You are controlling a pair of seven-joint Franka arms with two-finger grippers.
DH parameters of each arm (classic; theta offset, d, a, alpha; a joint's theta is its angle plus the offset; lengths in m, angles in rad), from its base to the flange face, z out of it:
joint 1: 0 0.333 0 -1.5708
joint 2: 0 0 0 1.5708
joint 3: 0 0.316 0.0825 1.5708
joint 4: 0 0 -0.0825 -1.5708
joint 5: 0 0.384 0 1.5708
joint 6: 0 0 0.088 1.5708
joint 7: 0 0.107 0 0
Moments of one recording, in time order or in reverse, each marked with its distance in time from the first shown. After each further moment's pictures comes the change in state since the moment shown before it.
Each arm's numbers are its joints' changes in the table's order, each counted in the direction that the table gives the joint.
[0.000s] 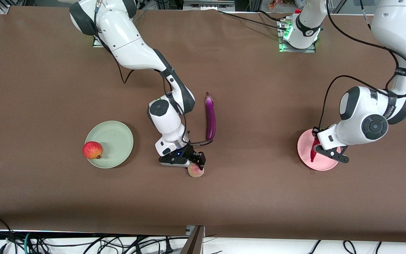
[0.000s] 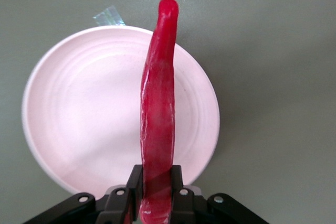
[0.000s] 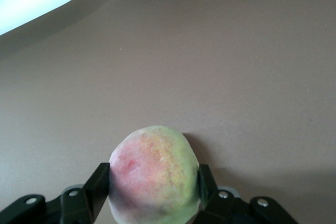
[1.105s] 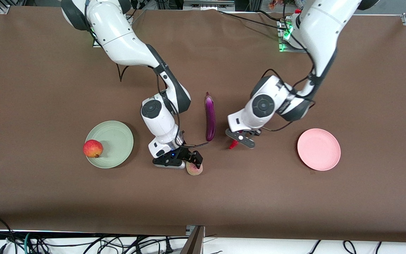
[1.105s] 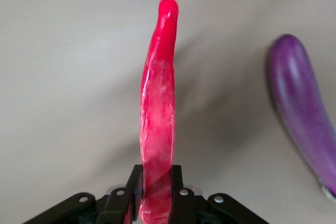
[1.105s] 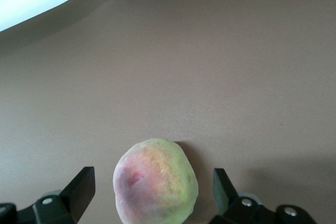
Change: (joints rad) left arm -0.442 0.048 -0.012 0.126 -0.080 -0.004 -0.318; right arm -0.031 -0.062 0.018 -0.027 0.030 -0.089 -0.050
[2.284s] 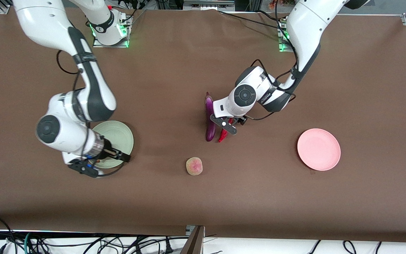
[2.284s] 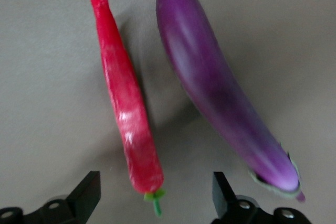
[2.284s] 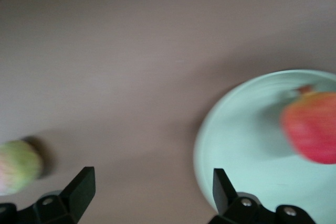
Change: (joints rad) left arm -0.124 0.083 -0.033 -0.064 -0.069 0.139 -0.003; right arm -0.324 -0.294 0.048 -0.096 0.002 -0.632 -0.098
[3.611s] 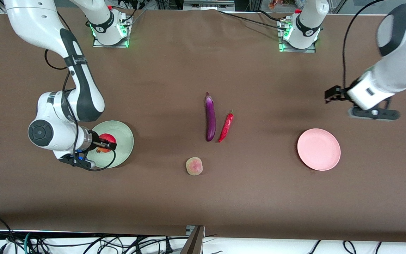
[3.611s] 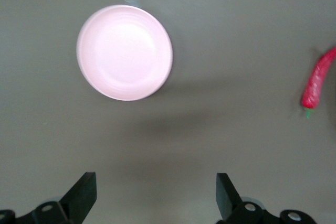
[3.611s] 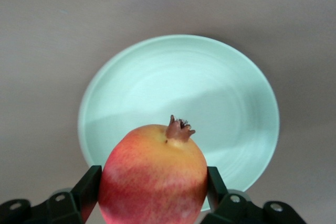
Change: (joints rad) left arm 0.257 -0.558 0.262 0.006 -0.065 -0.605 0.076; right arm -0.106 -0.082 -0.047 -0.214 -0.075 -0.124 -0.235
